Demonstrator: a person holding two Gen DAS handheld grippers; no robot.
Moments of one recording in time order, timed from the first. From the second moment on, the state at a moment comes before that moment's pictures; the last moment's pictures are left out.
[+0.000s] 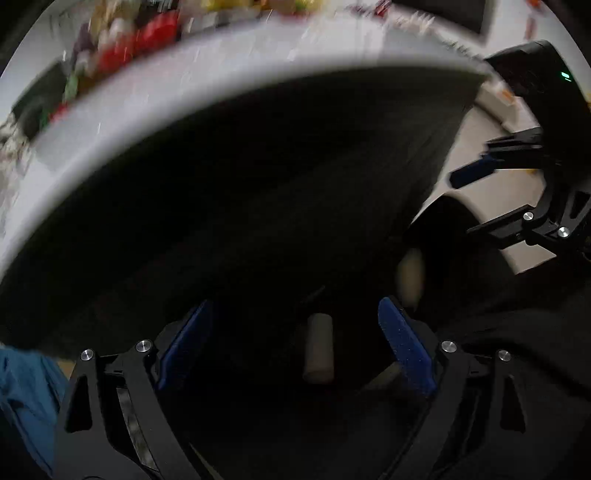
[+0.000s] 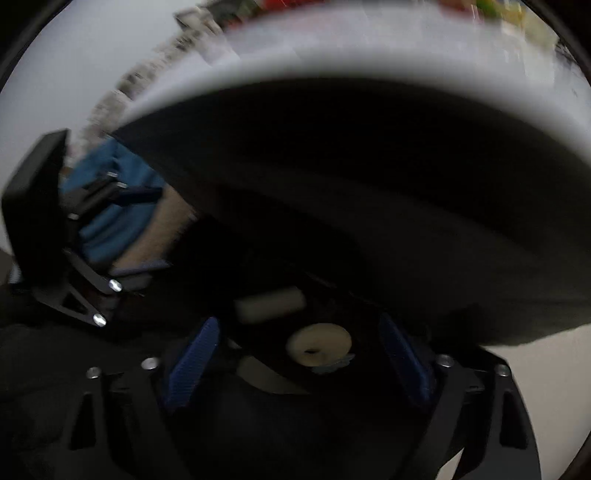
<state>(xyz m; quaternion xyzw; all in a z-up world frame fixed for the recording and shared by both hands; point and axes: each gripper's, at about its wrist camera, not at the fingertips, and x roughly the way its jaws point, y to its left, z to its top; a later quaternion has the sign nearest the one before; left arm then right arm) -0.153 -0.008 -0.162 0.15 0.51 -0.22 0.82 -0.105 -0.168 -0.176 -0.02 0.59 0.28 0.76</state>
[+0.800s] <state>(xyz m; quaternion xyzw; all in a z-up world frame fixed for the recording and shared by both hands) -0.034 0.044 -0.021 -0.03 0.33 -0.12 0.94 0.164 -0.127 -0.034 -0.05 0.37 0.14 0.92</state>
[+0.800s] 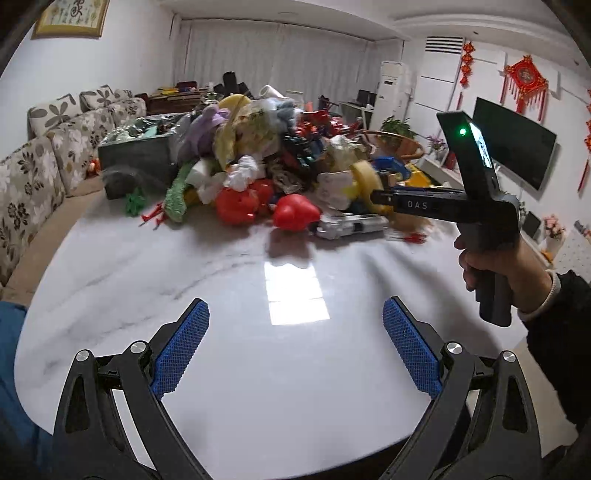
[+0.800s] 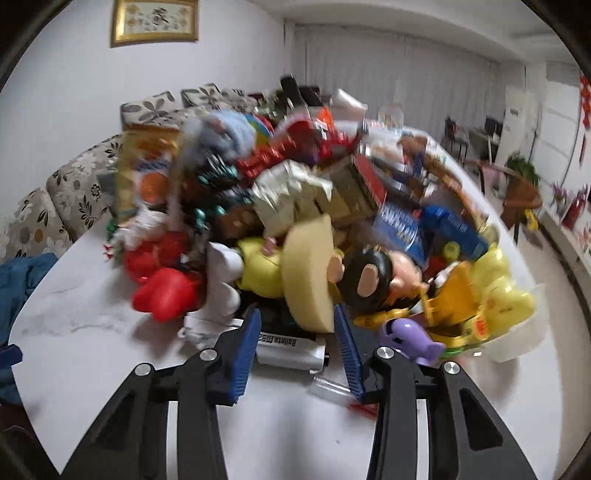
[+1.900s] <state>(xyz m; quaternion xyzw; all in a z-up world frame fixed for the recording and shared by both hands) 0.135 0.026 -0.054 -0.13 0.42 -0.13 0.89 0.051 -0.254 -0.005 0.15 0.32 0.23 0.90</state>
